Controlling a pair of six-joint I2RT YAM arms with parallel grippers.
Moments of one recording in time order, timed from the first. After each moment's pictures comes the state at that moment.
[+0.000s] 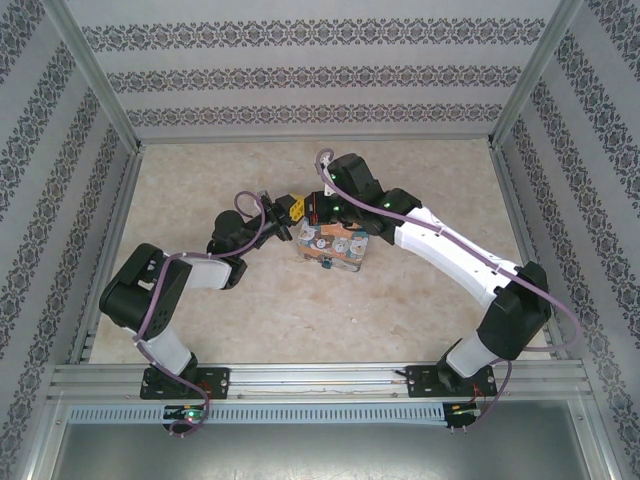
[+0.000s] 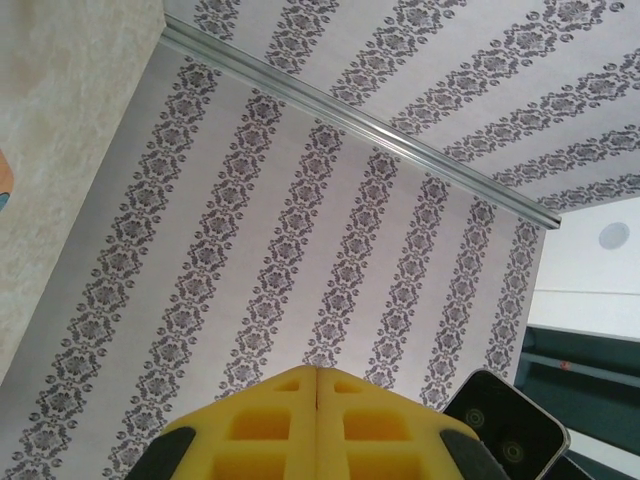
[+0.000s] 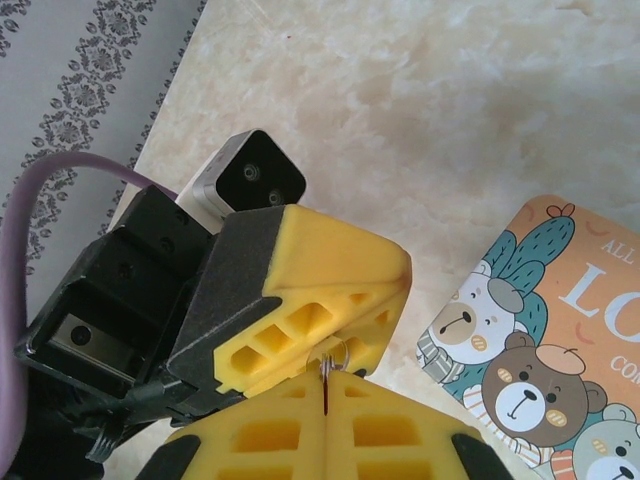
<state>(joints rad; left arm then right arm) -0.41 1.67 0.63 1.18 0.48 -2.08 0.71 1.55 1.40 -0.52 -0.16 0.57</state>
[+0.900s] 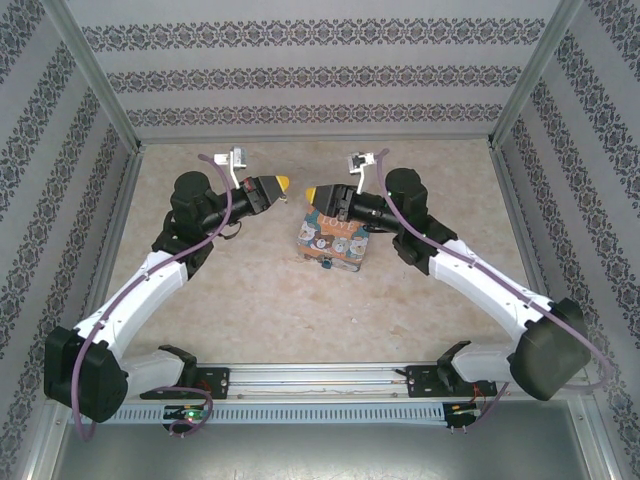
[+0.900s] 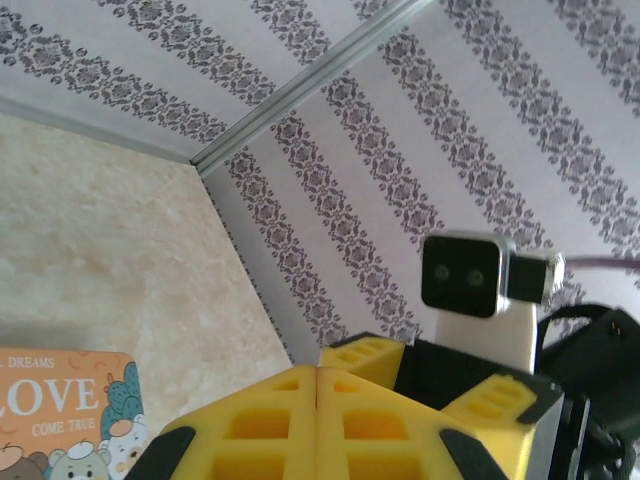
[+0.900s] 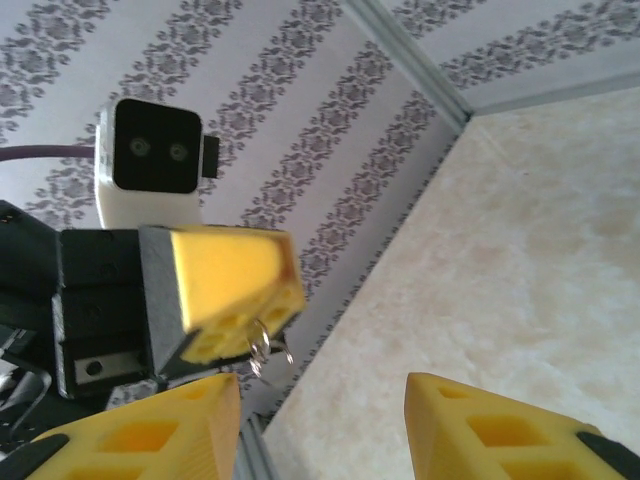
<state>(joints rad) -0.33 1.19 0.92 0.25 0.61 -0.88 0.59 1.30 1.01 0.21 -0.55 0.80</state>
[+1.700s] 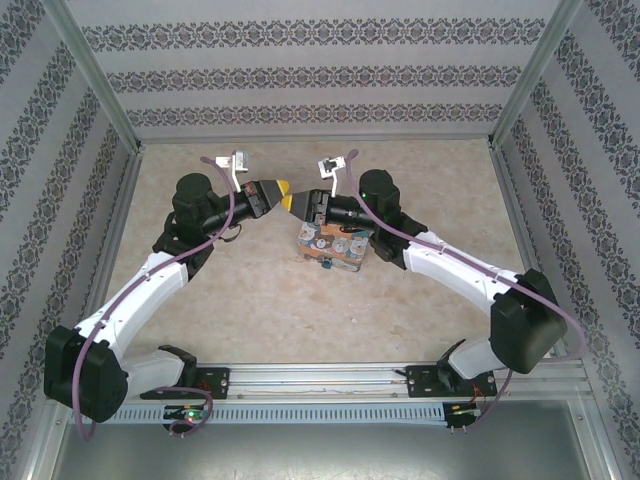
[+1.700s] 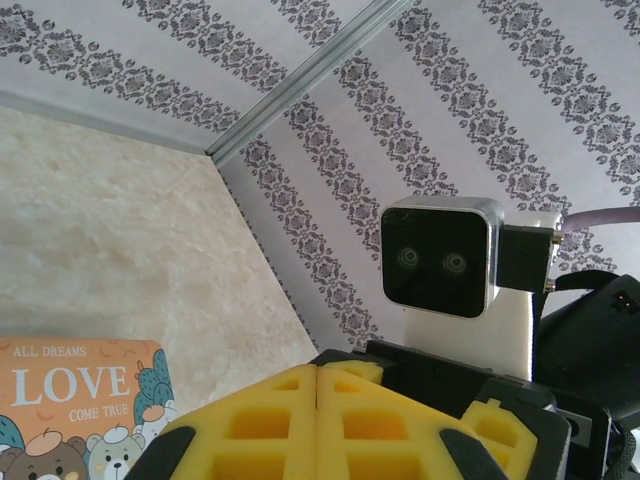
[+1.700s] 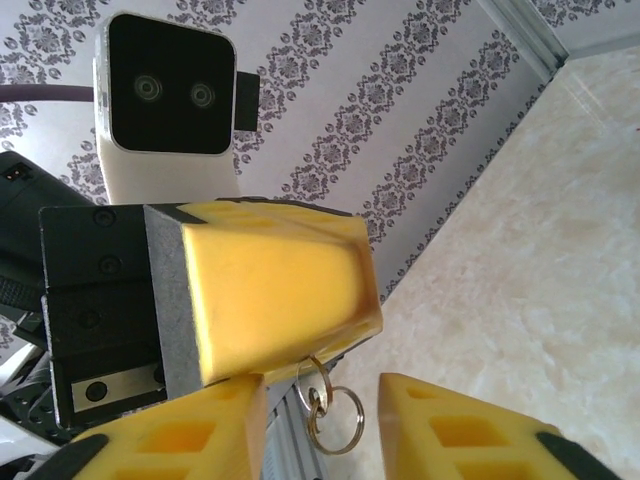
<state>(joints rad) -0.33 1.19 0.90 0.24 0.61 -0.84 0.66 1.47 1.04 0.36 -0.63 0.85</state>
